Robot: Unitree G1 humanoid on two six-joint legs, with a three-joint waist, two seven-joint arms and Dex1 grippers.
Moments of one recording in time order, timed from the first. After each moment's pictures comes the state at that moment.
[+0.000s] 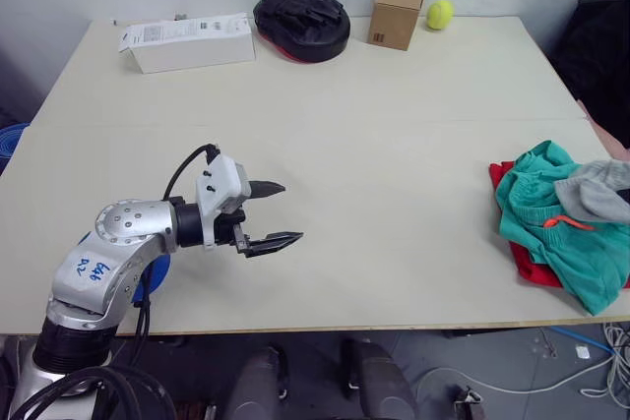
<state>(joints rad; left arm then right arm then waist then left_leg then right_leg) -0.33 0.71 0.03 -0.46 -0.49 0.68 -0.85 -0.53 -1.34 -0.31 0.89 0.51 0.98 1.33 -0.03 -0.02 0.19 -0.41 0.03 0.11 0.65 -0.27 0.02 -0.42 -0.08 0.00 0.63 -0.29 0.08</state>
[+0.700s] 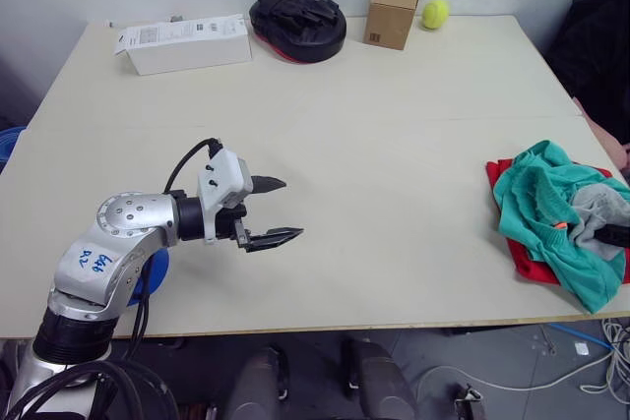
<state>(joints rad) -0.37 0.71 0.00 -0.42 -0.48 0.66 -0.86 -0.52 -1.23 -0.23 0.95 0.26 0.63 1.19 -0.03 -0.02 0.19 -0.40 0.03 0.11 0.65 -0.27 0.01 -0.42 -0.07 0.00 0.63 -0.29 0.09</state>
